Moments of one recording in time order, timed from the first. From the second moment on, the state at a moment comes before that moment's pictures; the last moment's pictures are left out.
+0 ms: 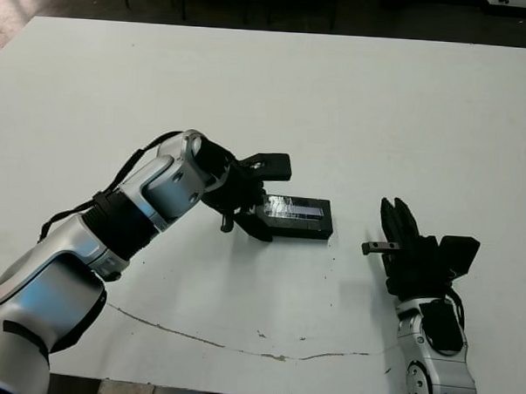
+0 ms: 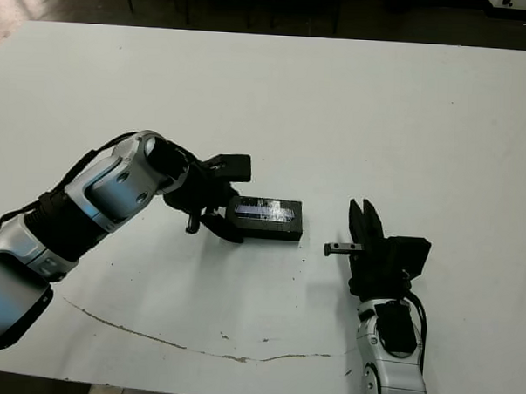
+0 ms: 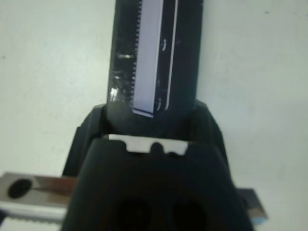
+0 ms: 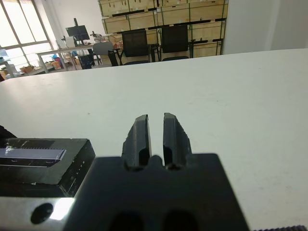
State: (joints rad) left arm -0.87 0.43 -0.66 0.19 0.12 0.72 -1.17; right arm 0.15 -0.09 -0.03 -0.22 0.14 -0.03 0.10
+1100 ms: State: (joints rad) left arm -0.54 0.76 -0.44 -0.02 0.08 0.44 -1.00; right arm 0.15 -0.10 -0.03 -0.17 0.15 -0.08 0.14
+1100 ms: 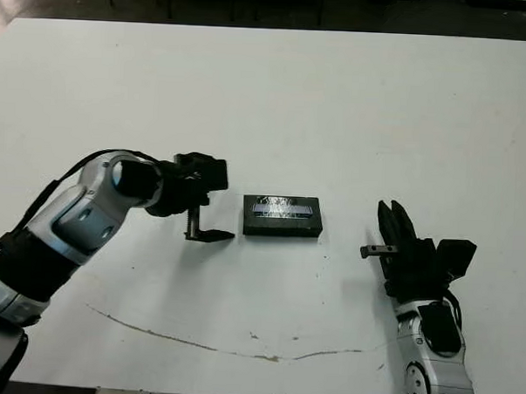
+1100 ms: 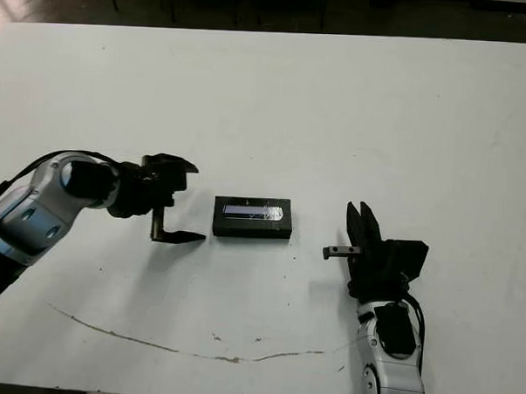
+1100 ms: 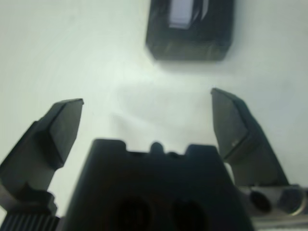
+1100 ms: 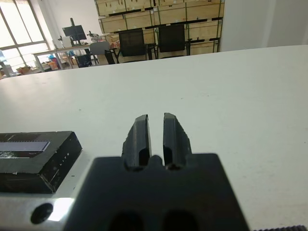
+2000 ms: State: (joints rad) left arm -0.14 0.20 -0.13 -0.51 -0.18 0.39 -0.29; right arm 0.13 -0.10 -0.04 -0.14 0.16 -0.10 0.15
